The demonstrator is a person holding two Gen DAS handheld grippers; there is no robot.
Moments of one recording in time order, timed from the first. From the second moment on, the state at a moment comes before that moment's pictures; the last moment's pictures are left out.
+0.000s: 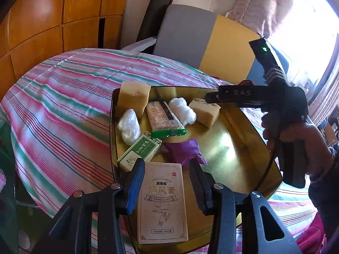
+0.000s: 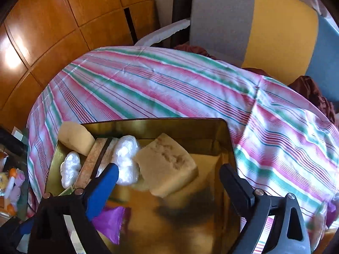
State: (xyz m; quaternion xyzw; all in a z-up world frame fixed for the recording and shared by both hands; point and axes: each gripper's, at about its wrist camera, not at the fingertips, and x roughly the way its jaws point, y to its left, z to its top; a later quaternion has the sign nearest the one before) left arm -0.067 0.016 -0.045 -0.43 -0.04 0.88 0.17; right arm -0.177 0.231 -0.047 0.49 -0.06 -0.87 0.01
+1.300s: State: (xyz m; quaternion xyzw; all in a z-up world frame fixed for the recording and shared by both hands) left arm -0.010 0.101 -0.013 -0.39 0.06 0.88 0.25; right arm 0.122 0.487 -0.042 0.40 -0.19 -0.84 -0.31
